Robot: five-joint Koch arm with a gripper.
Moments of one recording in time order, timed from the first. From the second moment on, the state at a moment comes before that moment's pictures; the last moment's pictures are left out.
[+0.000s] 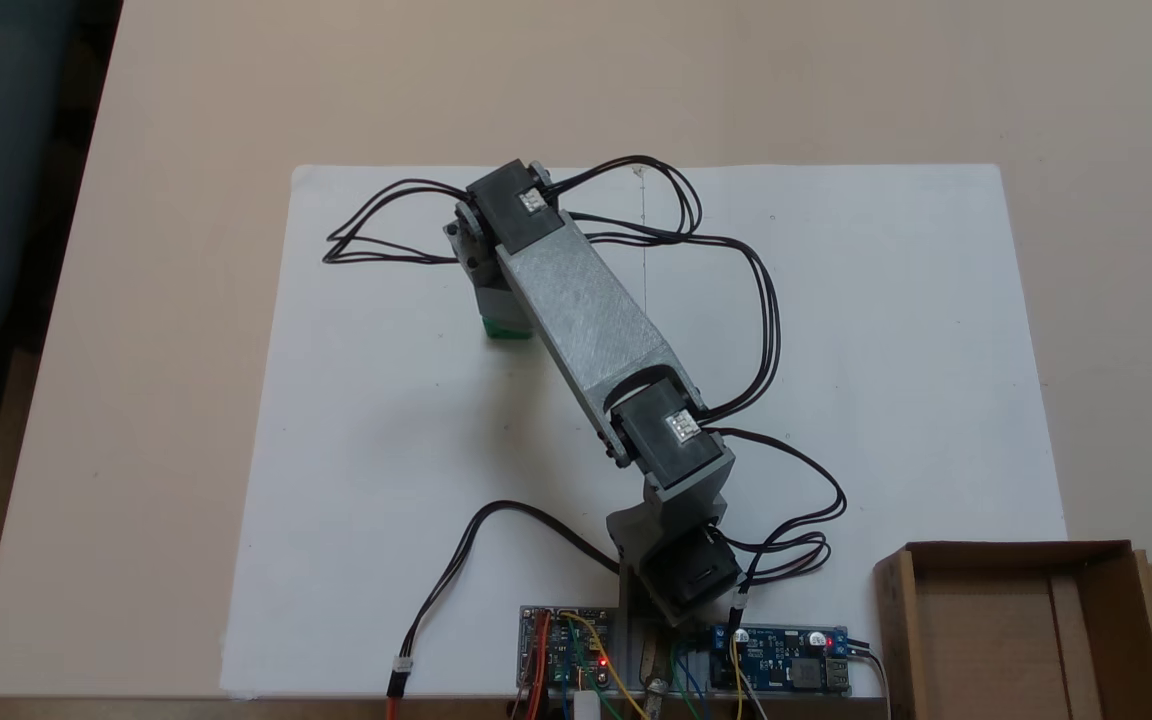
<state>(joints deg) -33.6 86.2 84.4 57.5 41.7</state>
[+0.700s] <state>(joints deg) -33.8 78.5 84.8 57.3 41.7</state>
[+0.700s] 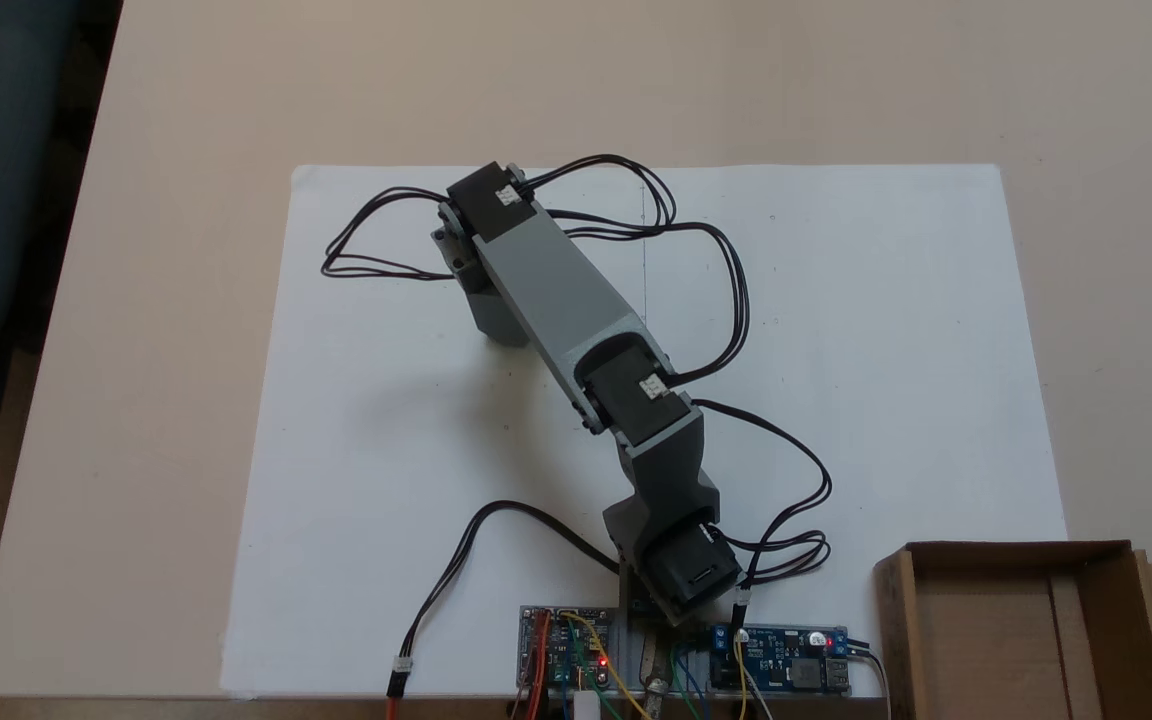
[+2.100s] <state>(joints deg) -33.9 70.2 86.1 50.1 41.8</state>
